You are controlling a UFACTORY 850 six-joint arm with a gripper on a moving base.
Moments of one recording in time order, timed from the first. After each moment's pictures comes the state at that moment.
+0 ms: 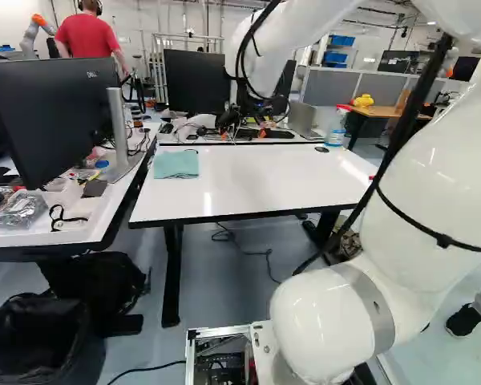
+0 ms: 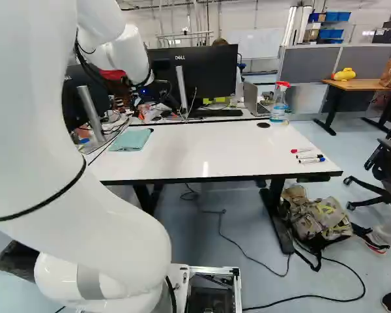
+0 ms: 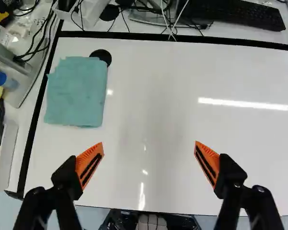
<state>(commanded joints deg) 7.4 3.7 -57.2 1.0 -29.9 0.0</state>
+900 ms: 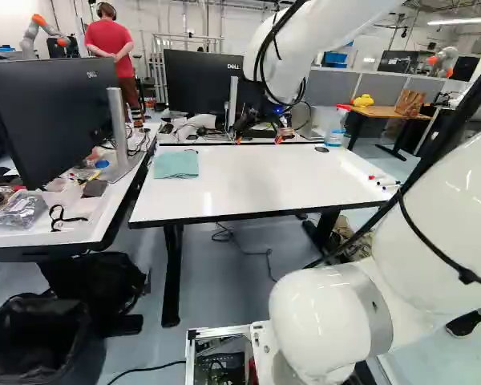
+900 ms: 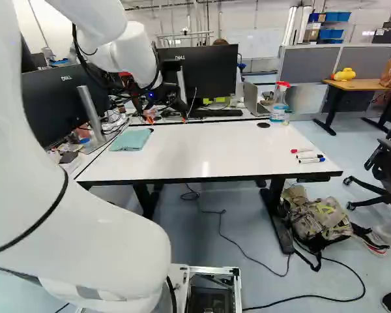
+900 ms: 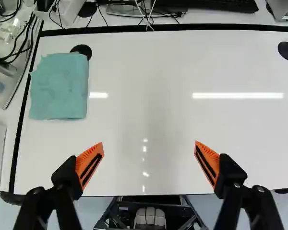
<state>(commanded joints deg) 3.1 10.1 -51.1 1.0 -29.7 0.0</state>
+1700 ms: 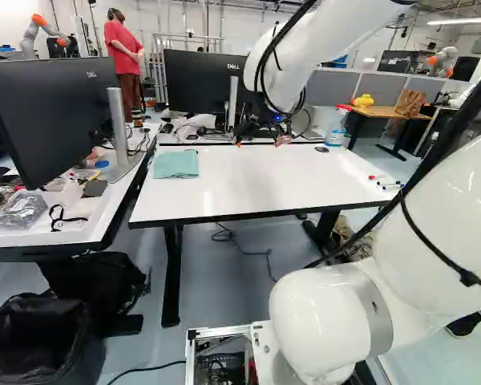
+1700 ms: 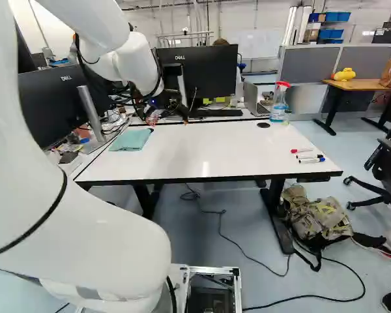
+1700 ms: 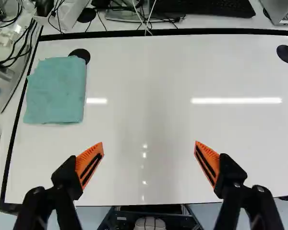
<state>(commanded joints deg) 2.8 10.6 -47.0 0.9 -22.6 0.0</state>
